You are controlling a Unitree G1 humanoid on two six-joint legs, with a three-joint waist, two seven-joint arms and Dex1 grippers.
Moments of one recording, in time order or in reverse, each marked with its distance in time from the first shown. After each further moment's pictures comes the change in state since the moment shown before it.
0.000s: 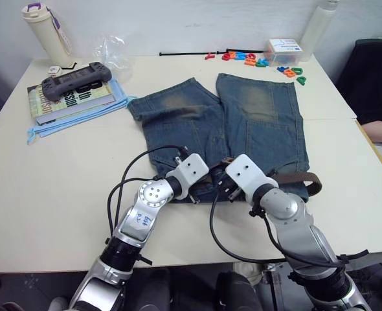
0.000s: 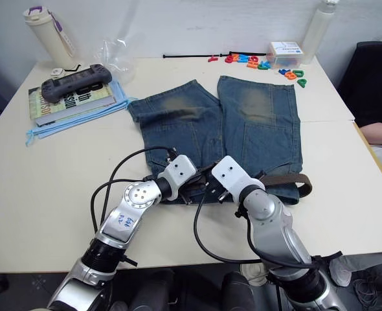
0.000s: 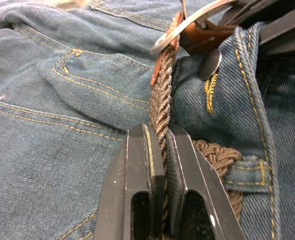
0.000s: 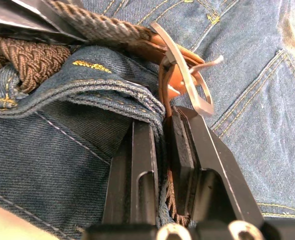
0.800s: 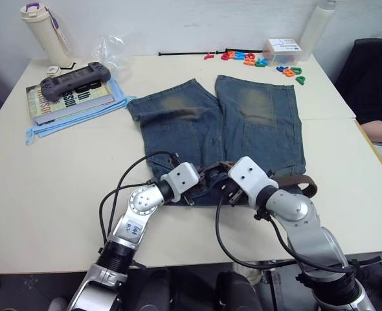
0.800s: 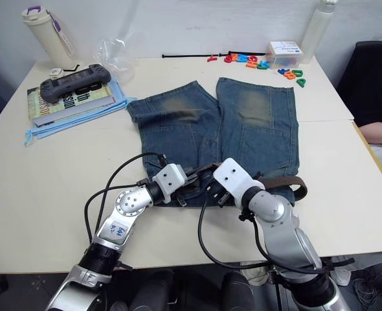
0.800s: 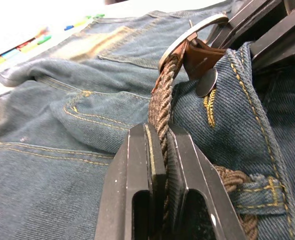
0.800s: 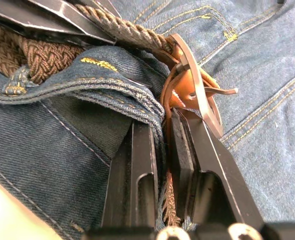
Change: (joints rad) left arm 0.060 0.015 0.083 0.158 -0.015 -0.435 -0.048; right arm 0.043 -0.028 -0.079 0.017 0.119 -0.172 0.092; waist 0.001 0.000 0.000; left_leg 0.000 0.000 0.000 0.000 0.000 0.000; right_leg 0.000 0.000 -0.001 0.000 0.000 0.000
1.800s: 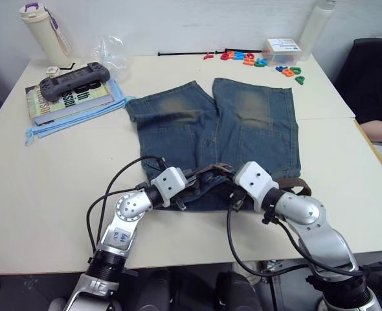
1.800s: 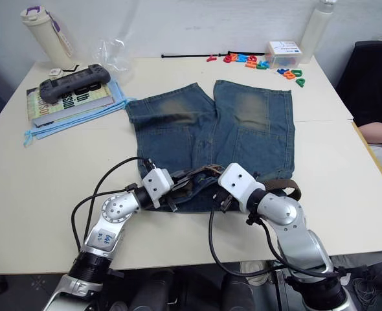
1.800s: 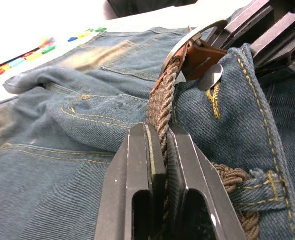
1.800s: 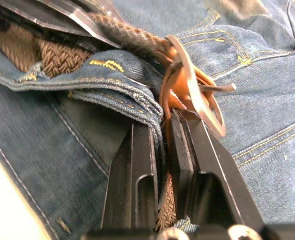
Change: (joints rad) left arm 0.090 0.066 0.066 -0.083 -0.097 -0.053 -0.090; right arm 0.077 -0.032 -0.116 0.077 0.195 -0.310 0.111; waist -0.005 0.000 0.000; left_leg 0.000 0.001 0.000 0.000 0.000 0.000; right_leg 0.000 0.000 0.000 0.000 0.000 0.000
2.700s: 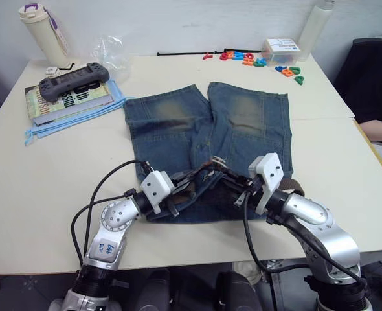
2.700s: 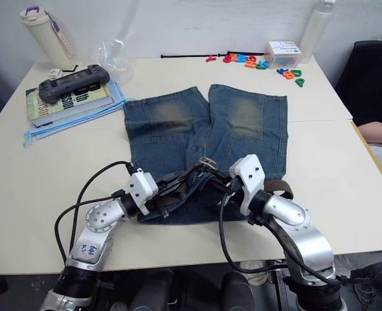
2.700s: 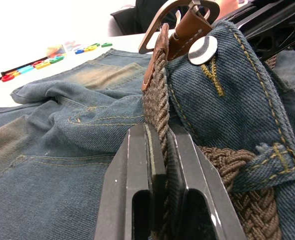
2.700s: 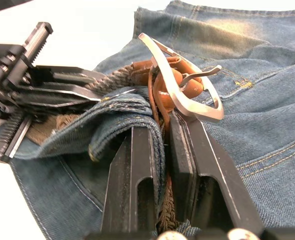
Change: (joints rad) left arm 0.101 0.021 0.030 -0.136 -0.121 0.041 -0.016; right arm 0.034 0.109 -0.169 -0.022 0.384 0.062 -0.008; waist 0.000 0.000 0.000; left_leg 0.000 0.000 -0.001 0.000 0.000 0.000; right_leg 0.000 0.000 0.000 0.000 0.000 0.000
